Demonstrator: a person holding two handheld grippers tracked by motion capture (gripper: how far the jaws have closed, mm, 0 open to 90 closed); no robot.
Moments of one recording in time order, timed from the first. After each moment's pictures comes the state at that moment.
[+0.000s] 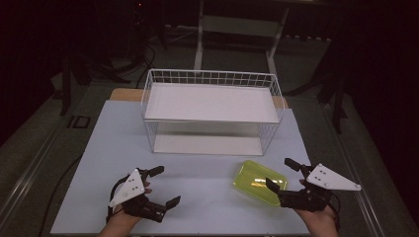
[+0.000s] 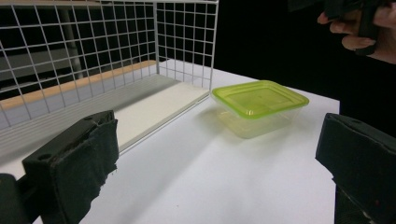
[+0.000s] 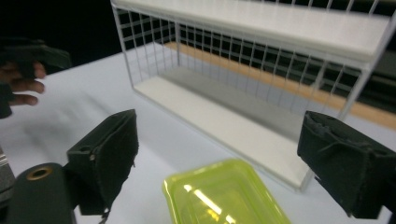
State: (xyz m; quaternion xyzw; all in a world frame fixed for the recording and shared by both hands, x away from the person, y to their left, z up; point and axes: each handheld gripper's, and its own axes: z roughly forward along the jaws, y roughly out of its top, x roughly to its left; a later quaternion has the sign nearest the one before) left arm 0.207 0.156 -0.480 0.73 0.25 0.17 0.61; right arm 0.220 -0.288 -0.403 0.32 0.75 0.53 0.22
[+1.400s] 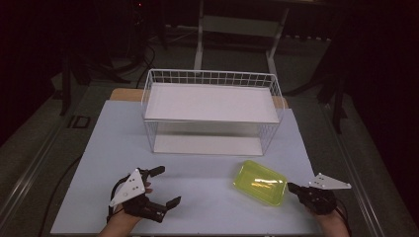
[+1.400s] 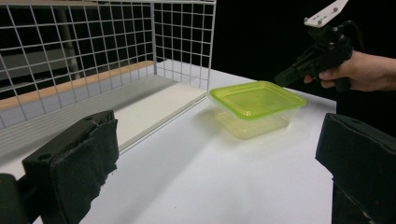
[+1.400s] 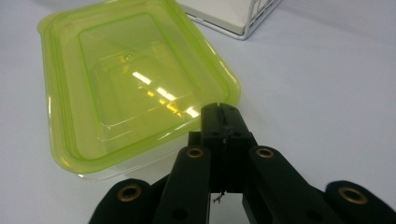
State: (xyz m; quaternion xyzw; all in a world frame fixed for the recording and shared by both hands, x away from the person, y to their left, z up) left arm 0.208 0.155 -0.480 0.73 0.24 0.17 0.61; right arm 0.244 -0.358 -0.494 0.40 0.81 0.38 0.18
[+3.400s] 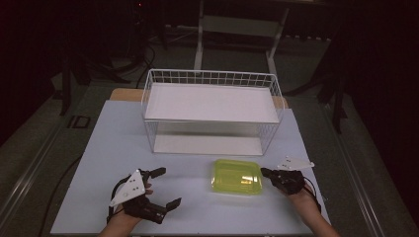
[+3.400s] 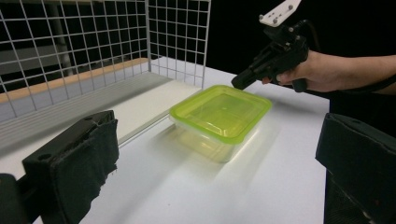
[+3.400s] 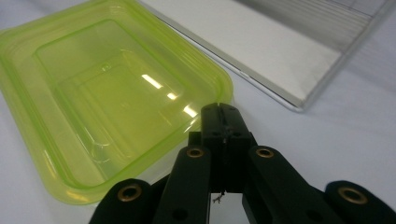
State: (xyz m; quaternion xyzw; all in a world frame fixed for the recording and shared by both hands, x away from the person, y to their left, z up) left arm 0.207 0.155 -0.482 0.73 0.24 0.16 0.61; right arm 0.298 -0.290 -0.498 0.33 0.84 0.39 0.17
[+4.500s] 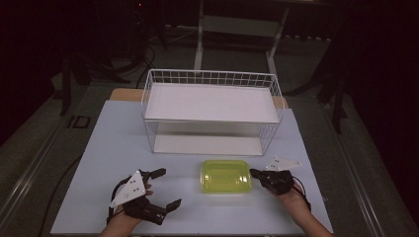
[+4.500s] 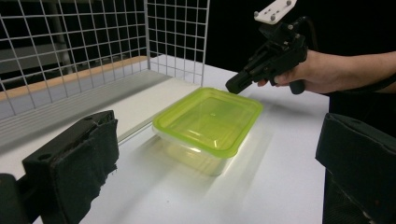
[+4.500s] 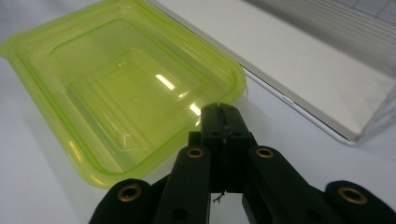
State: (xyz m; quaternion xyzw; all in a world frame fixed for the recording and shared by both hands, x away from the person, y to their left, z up) left arm 0.205 0.155 -0.483 0.74 0.24 0.16 0.61; right arm 0.296 -0.259 -0.498 0.31 0.85 0.40 0.15
